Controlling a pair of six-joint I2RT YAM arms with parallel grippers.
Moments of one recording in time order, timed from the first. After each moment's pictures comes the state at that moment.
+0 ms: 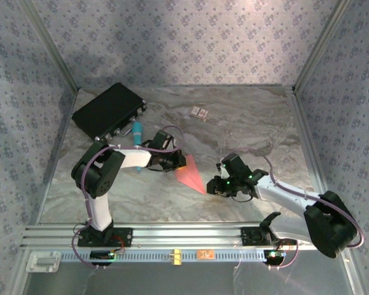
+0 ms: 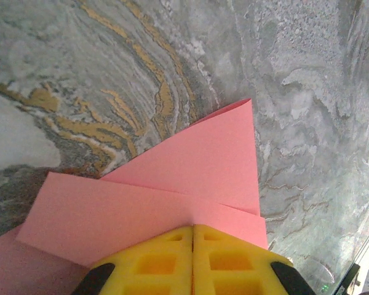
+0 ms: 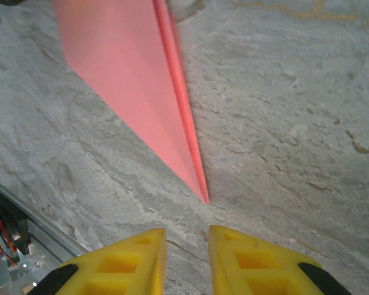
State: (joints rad) left arm -0.62 1.87 0.93 -0.01 0.48 -0.83; right arm 0.65 1.19 0.50 -0.34 -0.41 0.75
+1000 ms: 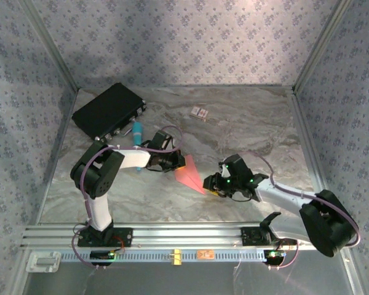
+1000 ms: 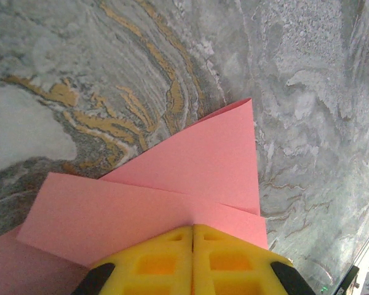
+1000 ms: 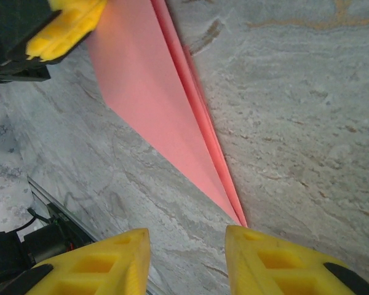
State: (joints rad) left arm -0.61 1.86 0.92 -0.01 0.48 -0.84; right arm 0.62 1.21 0.41 -0.09 -0.49 0.98
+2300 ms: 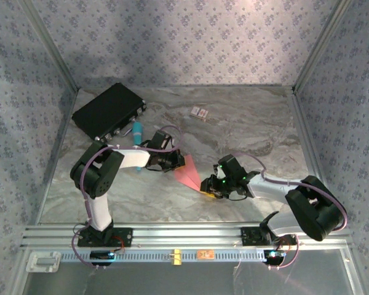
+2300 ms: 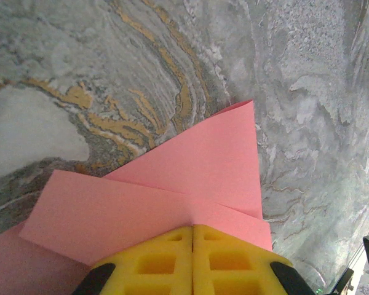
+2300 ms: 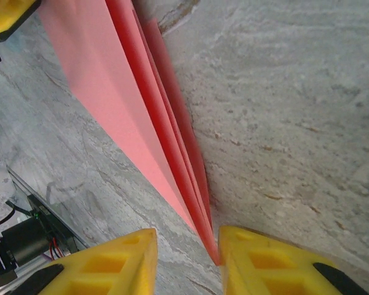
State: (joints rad) left arm -0.61 1.86 0.92 -0.01 0.48 -0.86; right arm 0.64 1.35 0.44 -0.05 -0.52 0.95
